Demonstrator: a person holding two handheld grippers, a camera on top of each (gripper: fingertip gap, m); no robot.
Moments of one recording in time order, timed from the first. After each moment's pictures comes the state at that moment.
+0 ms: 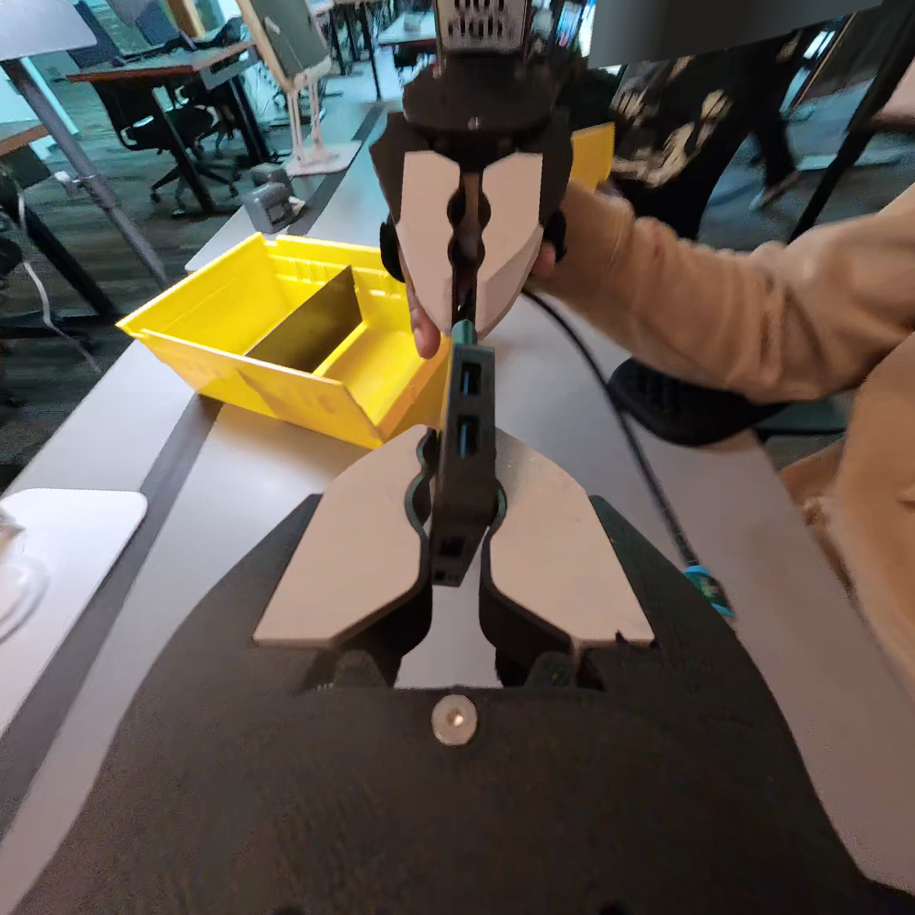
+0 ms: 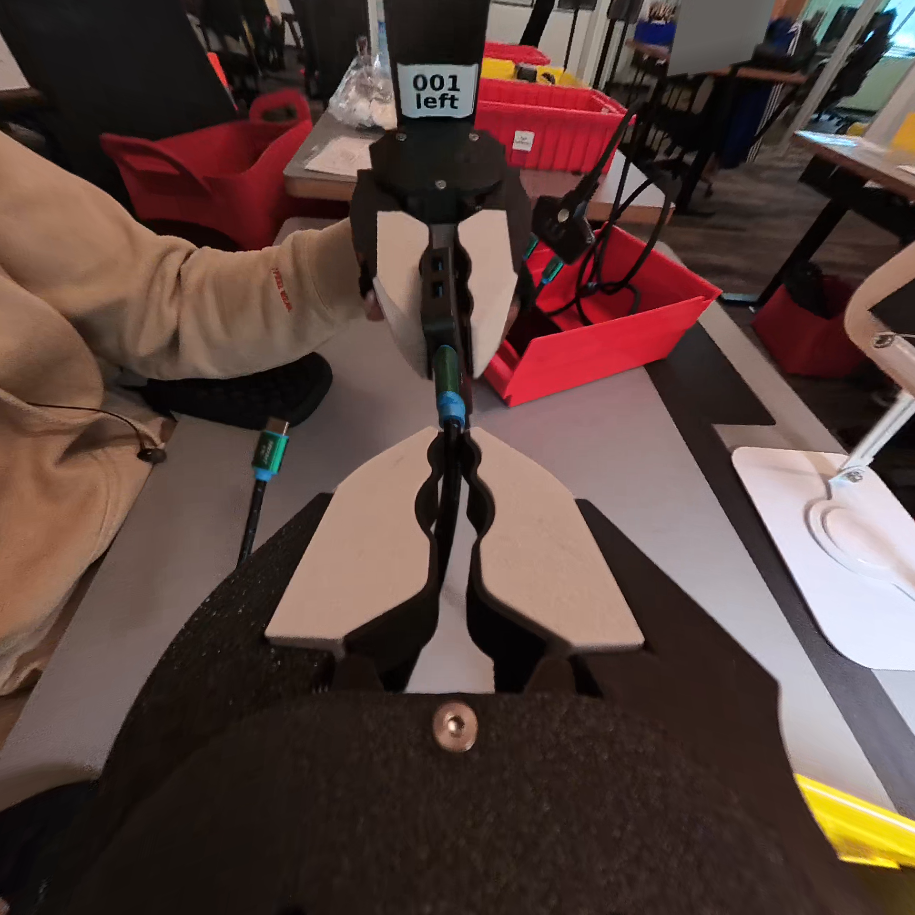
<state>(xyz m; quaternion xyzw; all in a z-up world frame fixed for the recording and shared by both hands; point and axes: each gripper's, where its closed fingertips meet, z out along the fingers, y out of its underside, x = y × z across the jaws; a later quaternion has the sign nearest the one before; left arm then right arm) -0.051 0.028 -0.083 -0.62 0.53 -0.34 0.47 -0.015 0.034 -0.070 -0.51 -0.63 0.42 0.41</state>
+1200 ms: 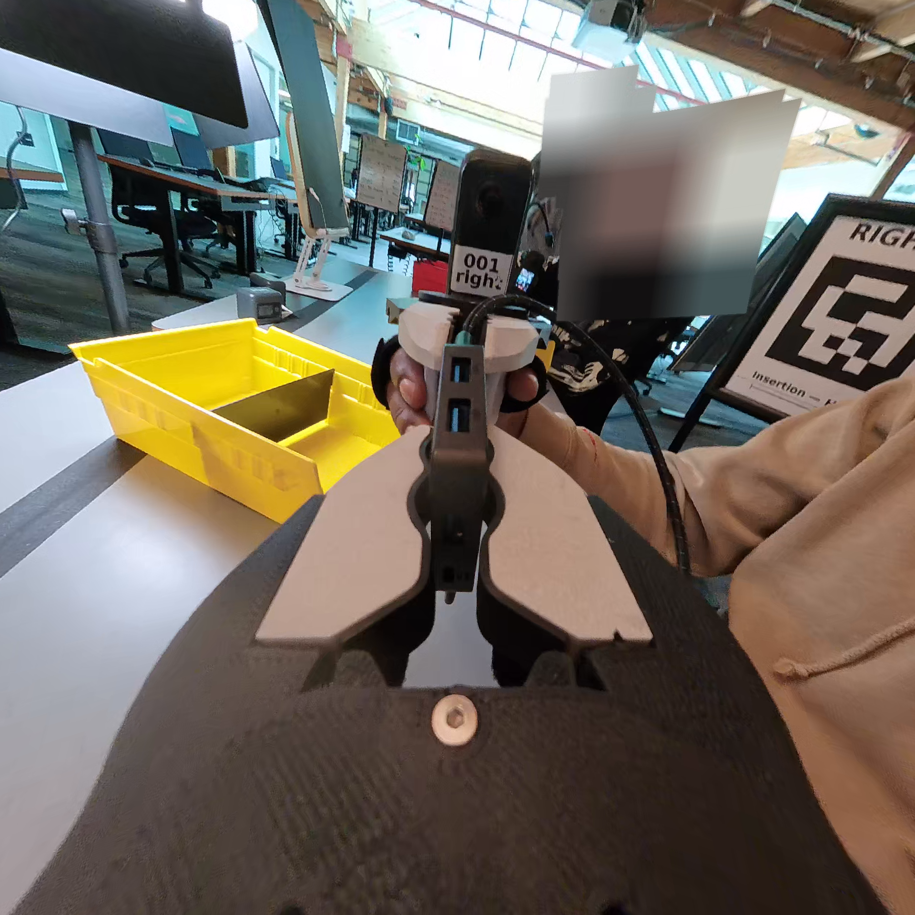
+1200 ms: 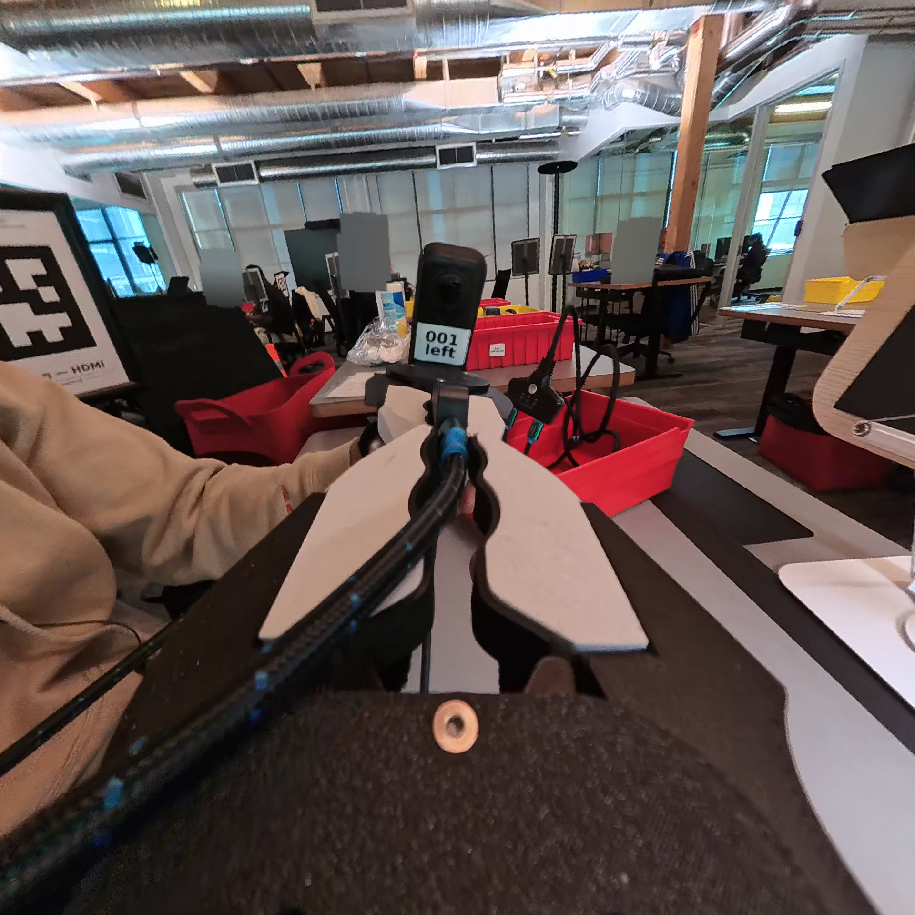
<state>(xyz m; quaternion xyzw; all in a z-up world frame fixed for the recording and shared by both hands) -0.046 0.044 -0.052 -0.59 0.38 -0.52 0.49 -0.043 0.051 -0.028 -0.46 -0.47 0.58 0.48</state>
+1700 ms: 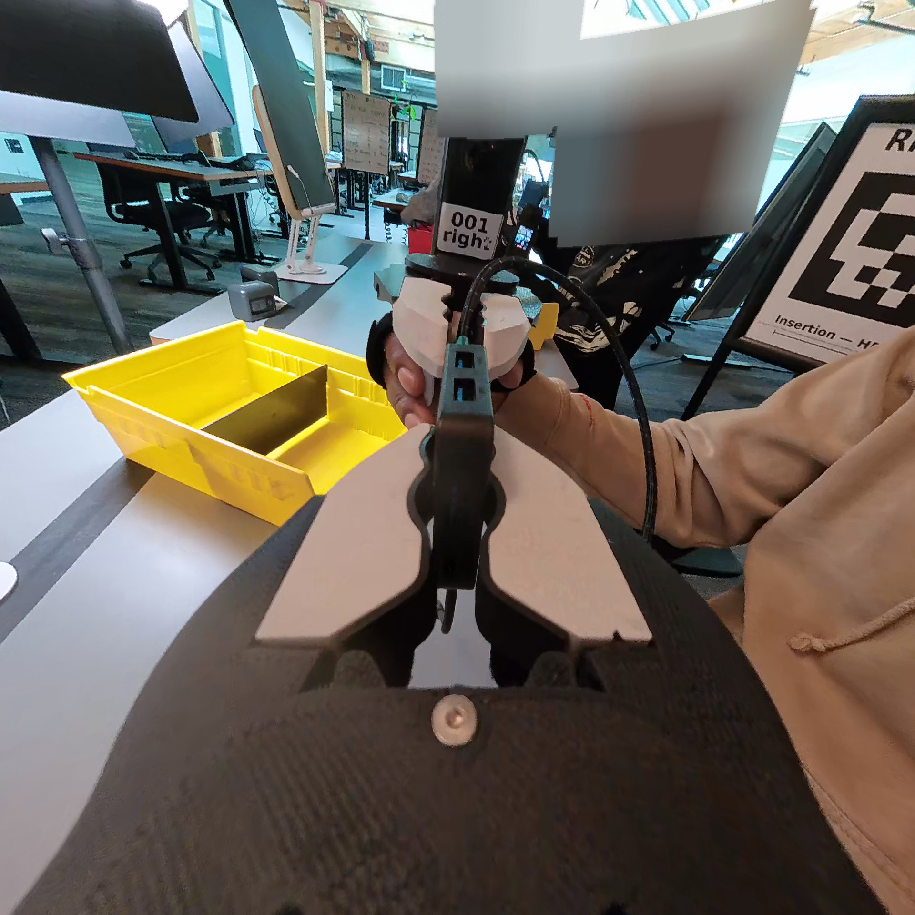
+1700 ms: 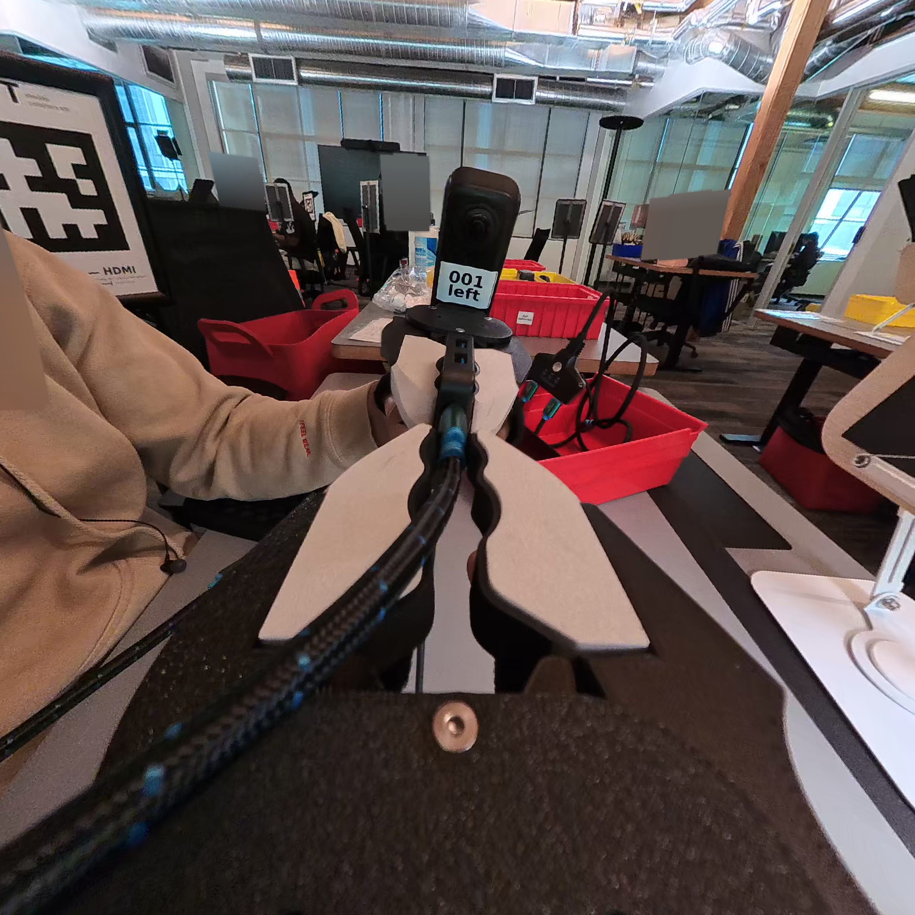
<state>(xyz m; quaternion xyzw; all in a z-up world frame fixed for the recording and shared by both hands) -0.029 0.031 -0.045 -0.59 0.43 -0.47 0.49 -0.019 0.036 -0.028 -0.43 -0.55 0.54 0.47</state>
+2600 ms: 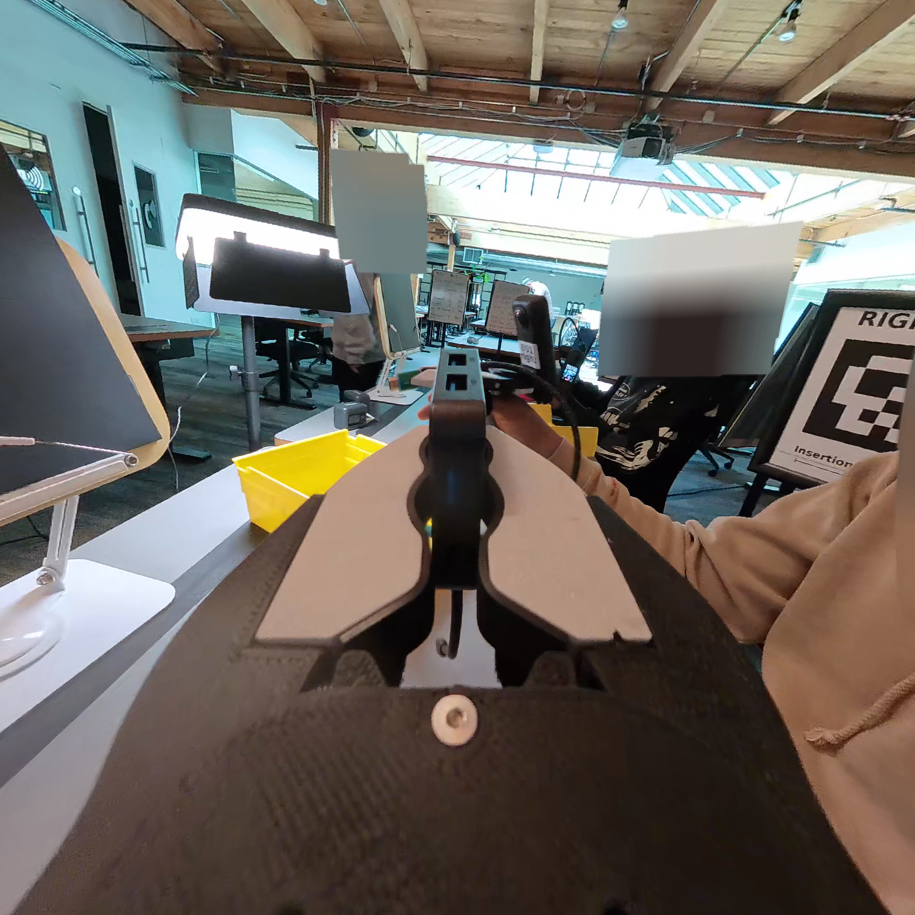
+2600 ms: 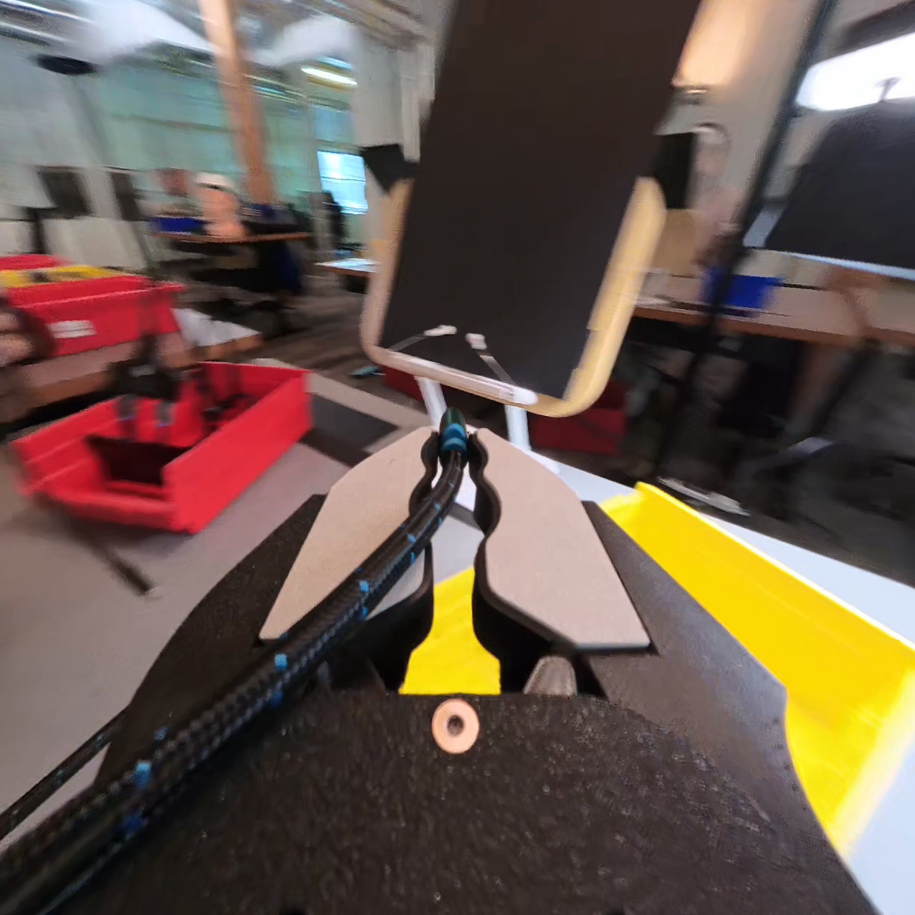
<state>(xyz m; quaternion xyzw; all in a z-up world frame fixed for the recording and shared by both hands) -0.123 0.034 0.024 -0.55 0.32 -0.48 0.61 0.107 0.171 -0.014 -0.65 -0.28 0.28 0.65</state>
